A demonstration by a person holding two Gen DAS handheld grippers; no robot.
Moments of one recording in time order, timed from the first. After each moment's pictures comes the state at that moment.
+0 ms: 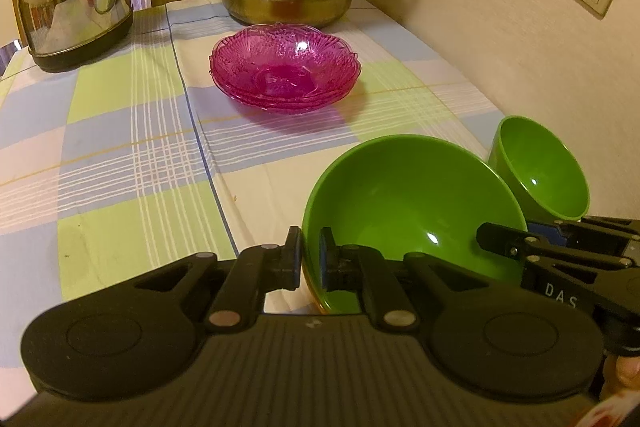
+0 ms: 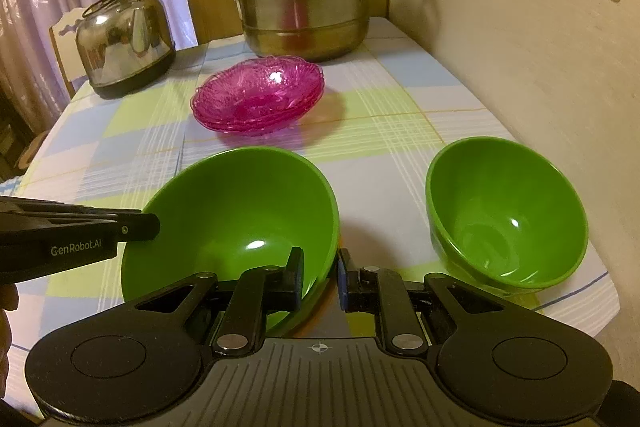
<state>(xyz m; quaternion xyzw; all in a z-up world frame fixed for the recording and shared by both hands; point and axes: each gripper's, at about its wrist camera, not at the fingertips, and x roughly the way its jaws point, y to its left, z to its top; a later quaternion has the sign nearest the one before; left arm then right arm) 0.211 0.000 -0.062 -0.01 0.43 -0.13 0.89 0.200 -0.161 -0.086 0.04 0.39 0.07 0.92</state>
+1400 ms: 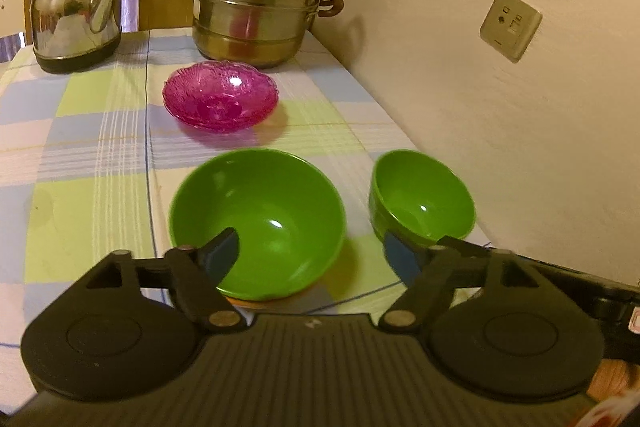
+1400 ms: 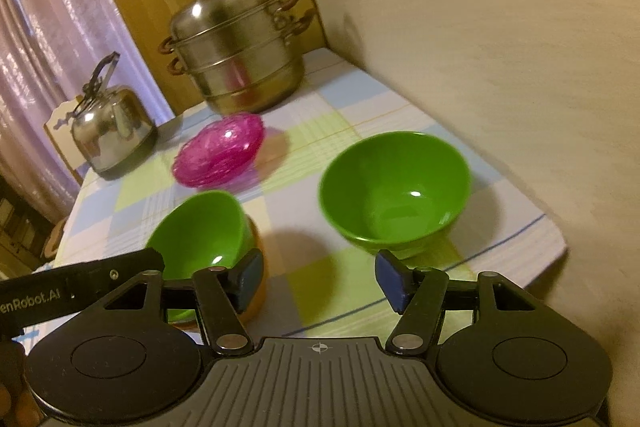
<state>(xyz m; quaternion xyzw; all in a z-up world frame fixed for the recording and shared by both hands) 0.117 -0.072 0.001 -0.08 0.38 -0.14 0.91 0.127 -0.268 -0.043 0.17 0.35 0.04 0.92</state>
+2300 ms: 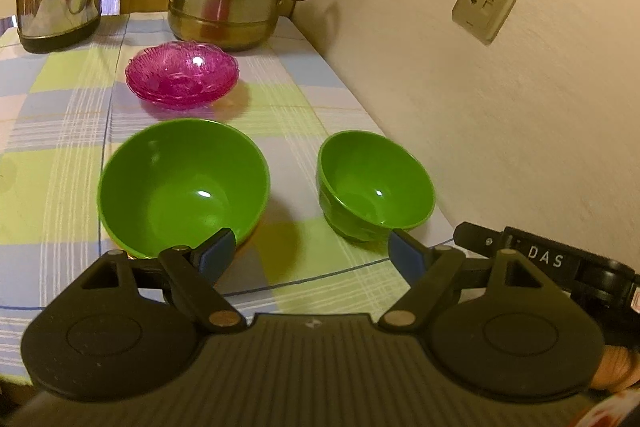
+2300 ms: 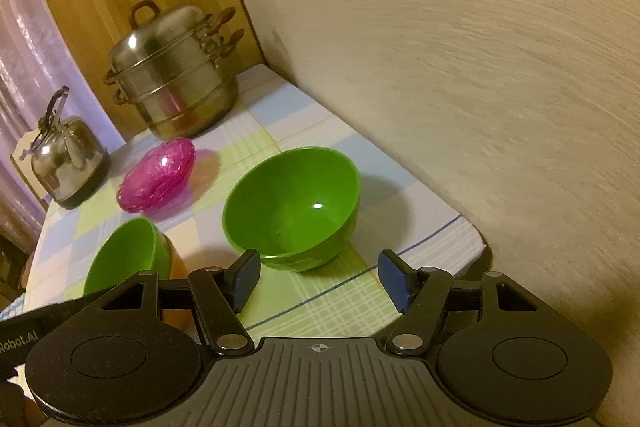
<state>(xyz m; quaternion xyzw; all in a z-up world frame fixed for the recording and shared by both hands) 0.103 -0.127 -0.008 -0.10 0.39 -0.15 0.90 0.117 -0.344 -0.047 0.19 0.34 -0.01 0.92</state>
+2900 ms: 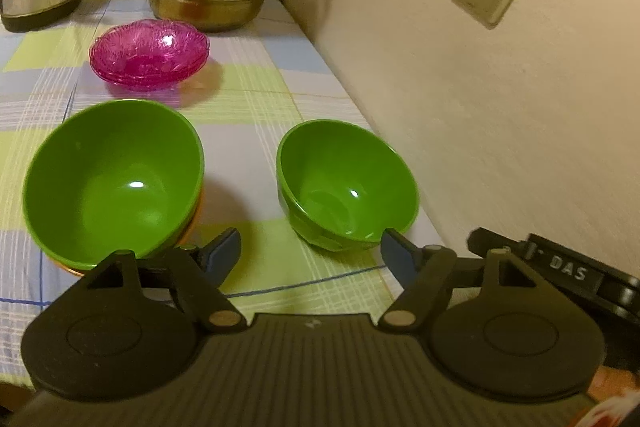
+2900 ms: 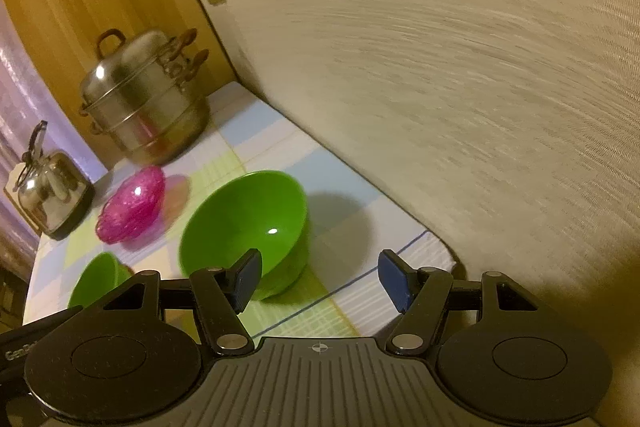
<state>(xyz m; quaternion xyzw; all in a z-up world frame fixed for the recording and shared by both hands) 0.136 -0.178 -0.035 -0.12 0.41 -0.14 0.89 0.130 -0.397 -0.061 0.23 0.33 -0.03 0.91</state>
